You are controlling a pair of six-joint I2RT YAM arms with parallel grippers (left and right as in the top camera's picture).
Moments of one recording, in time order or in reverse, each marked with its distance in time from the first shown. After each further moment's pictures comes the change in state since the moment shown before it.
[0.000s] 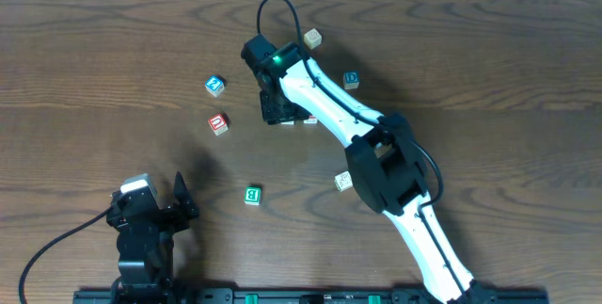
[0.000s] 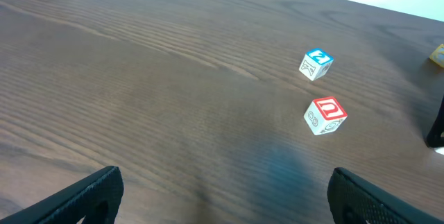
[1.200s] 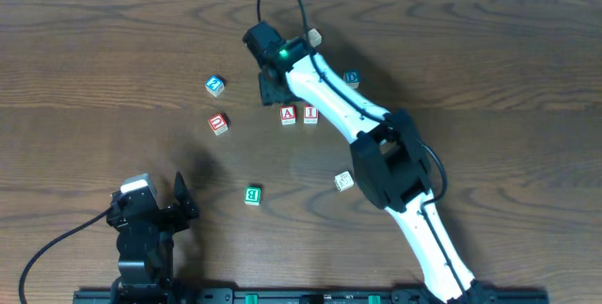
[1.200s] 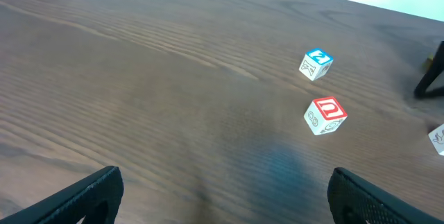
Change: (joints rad) left arm 0.000 0.000 0.000 0.000 0.000 0.000; right arm -0.047 0.000 0.050 0.175 0.055 -0.057
